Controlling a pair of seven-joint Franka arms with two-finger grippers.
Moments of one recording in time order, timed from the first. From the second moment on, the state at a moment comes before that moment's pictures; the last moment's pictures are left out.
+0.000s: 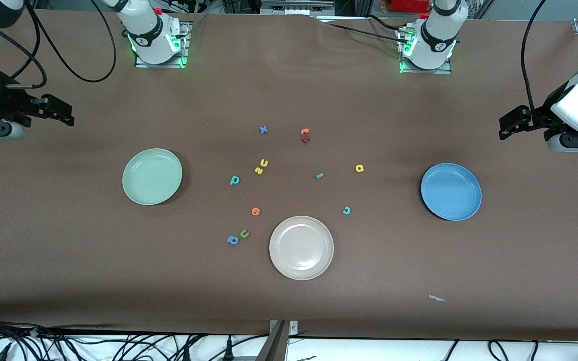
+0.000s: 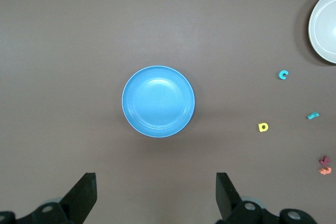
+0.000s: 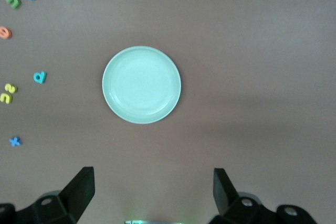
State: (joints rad) left arm -0.17 0.07 0.12 -1.55 0.02 1.57 -0.03; right arm 0.04 0.04 0.00 -1.65 -0.02 1.55 -0.02
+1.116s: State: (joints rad) left arm -0.17 0.15 0.07 -1.59 0.00 1.66 -0.08; right arm 0.44 0.38 0.04 -1.88 -0.01 2.16 0.73
